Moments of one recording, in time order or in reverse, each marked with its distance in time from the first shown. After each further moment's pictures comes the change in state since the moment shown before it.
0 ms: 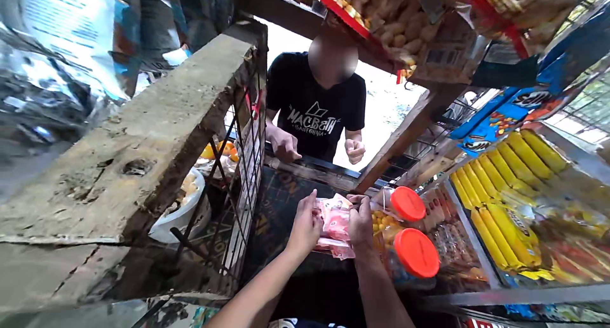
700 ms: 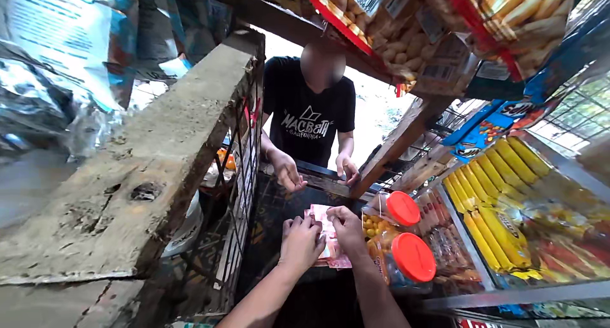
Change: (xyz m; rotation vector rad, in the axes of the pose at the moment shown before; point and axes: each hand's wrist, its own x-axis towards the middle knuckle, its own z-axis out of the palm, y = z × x) left_hand -0.009 0.014 -0.010 0.676 -0.281 0.036; right_hand 0.005 0.012 0.006 -0.194 -0.255 0.043
